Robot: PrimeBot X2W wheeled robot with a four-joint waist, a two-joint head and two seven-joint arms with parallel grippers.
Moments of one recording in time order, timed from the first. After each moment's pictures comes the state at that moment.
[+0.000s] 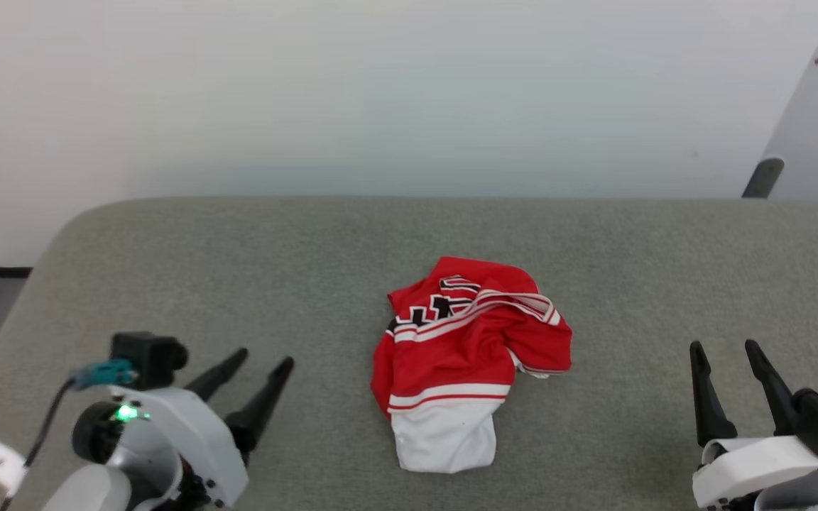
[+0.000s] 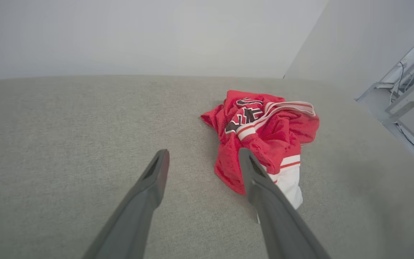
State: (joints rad) left arm -0.20 0.55 -0.37 0.07 -0.82 -0.06 0.19; right arm -0.08 -0.10 -0.05 0.24 0.18 0.13 -0.20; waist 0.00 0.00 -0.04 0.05
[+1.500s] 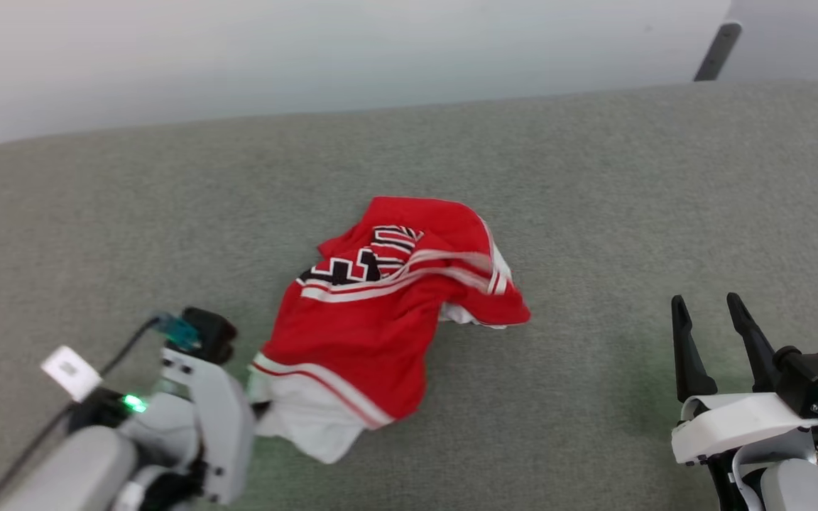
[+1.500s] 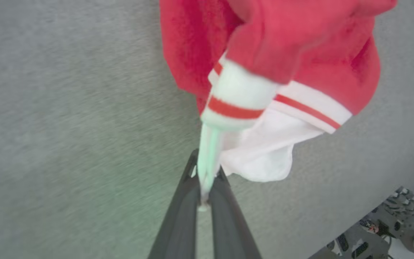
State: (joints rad) left arm -0.35 0.64 -0.55 0.05 -0.83 0.04 0.68; right arm -0.22 -0.07 -0.03 0.32 0.17 0.13 -0.26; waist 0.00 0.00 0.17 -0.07
